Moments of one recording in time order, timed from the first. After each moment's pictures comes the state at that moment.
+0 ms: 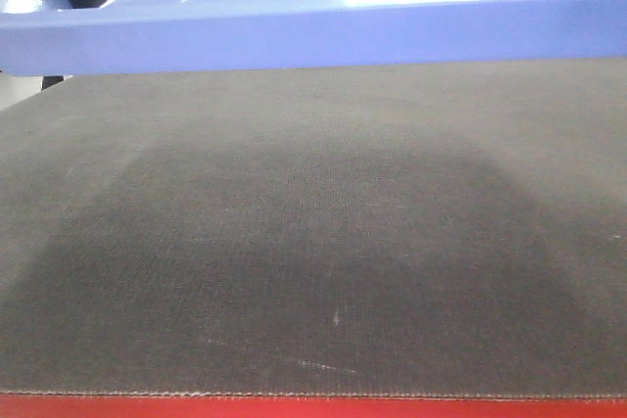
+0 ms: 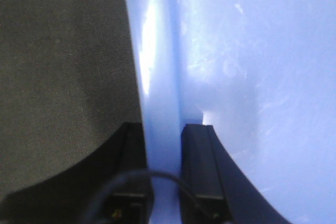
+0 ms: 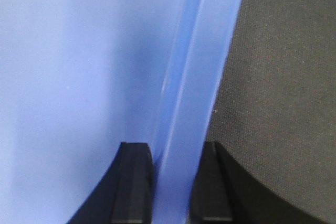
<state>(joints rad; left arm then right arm) -0.56 1.47 -1.45 -0.05 1.24 -0.28 0.46 1.24 -1.25 -0.10 1.11 0.42</state>
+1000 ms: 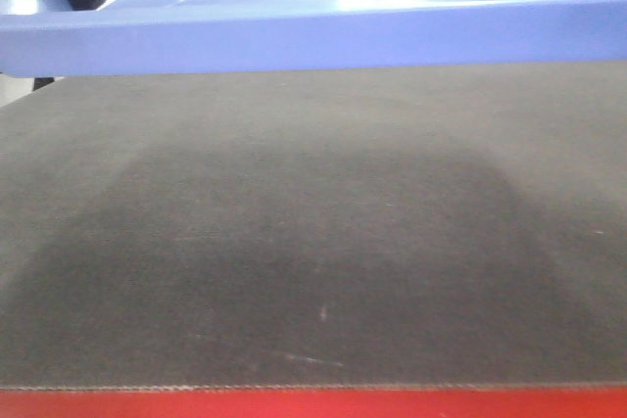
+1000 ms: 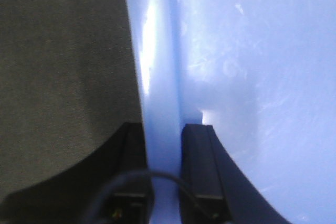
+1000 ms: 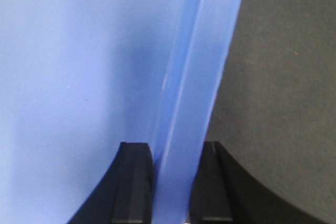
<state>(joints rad) -0.56 1.47 -1.45 -0.05 1.24 -0.28 0.46 1.24 -1.25 -0.10 1.11 0.42</state>
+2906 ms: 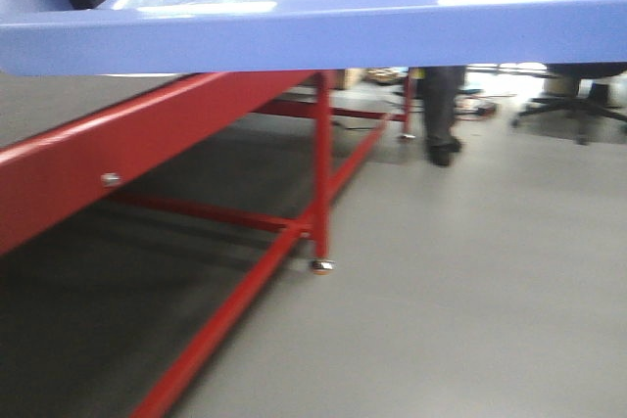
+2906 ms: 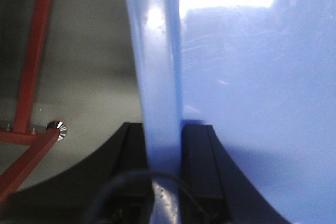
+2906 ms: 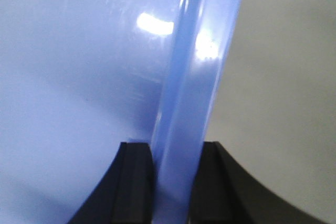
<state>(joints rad) -0.56 1.47 -1.45 -0.05 1.24 -0.28 0.46 1.24 -1.25 -0.10 1.11 0.42</state>
